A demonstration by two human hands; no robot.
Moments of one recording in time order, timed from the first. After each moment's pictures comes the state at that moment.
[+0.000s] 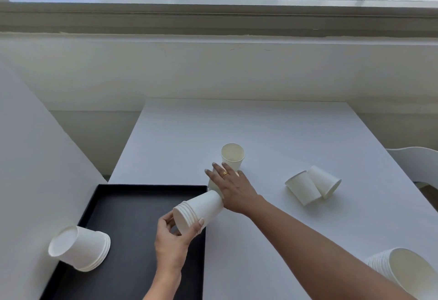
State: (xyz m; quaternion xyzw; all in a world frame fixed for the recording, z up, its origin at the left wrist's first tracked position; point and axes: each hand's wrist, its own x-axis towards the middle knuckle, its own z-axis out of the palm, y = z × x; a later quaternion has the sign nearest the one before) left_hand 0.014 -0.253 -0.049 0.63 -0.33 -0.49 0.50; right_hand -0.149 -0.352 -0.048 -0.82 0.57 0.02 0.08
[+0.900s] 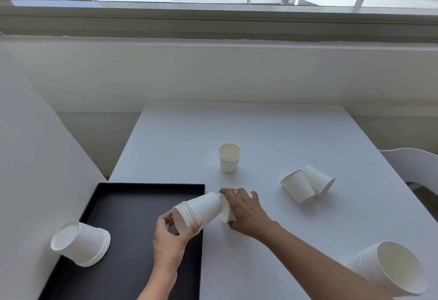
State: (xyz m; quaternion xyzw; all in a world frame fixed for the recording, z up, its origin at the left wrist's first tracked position) left_hand 0.017 -0.247 -0.050 0.62 -0.37 -0.49 0.49; right_hand -0.168 -0.294 -0.048 -0.79 0.60 0.01 0.15
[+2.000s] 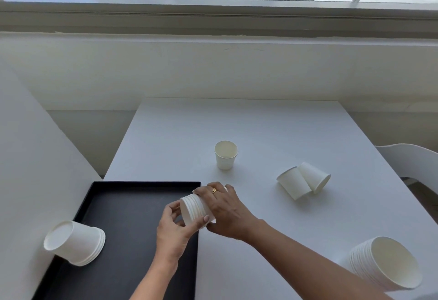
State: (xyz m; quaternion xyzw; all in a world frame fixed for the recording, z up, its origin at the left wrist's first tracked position) left_hand 0.006 -0.254 -0.035 0.60 -0.42 -0.51 0.45; right_hand -0.143 -0.291 -0.042 -0.87 0.46 -0.16 0.10
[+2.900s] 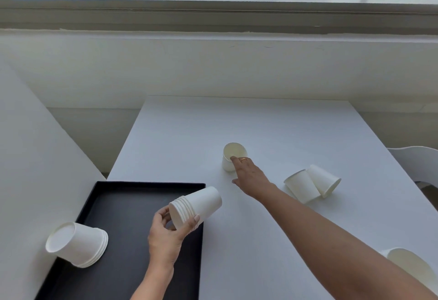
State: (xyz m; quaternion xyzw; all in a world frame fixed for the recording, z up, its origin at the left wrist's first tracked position) left_hand 0.017 -0.256 -0.040 0.65 -0.36 -0.48 0.47; right_hand -0.185 -0.368 -0.033 -0.74 0.65 -0.02 0.18
